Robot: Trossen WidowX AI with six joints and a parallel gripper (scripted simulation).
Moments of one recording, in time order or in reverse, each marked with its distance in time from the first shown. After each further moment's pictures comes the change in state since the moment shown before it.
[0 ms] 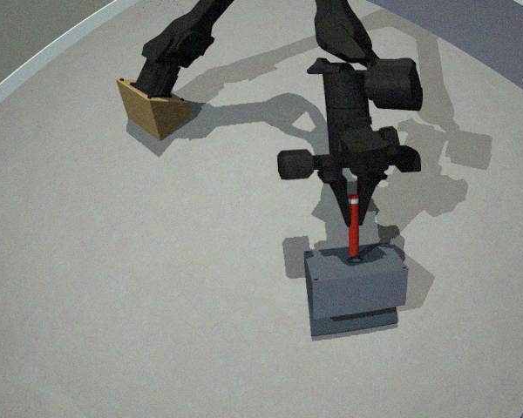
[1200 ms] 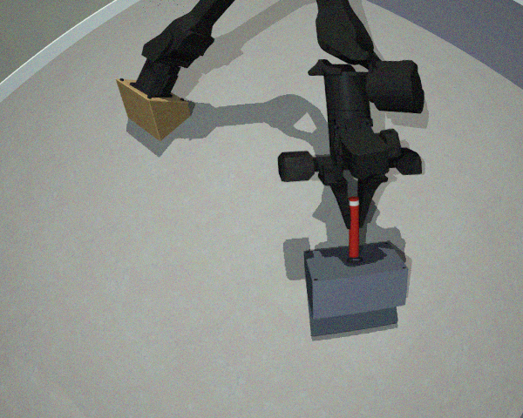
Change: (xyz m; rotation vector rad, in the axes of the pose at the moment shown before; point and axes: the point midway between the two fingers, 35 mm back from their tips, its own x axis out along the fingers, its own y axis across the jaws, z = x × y) arm 0.003 0.000 0.002 0.004 0.003 -0.005
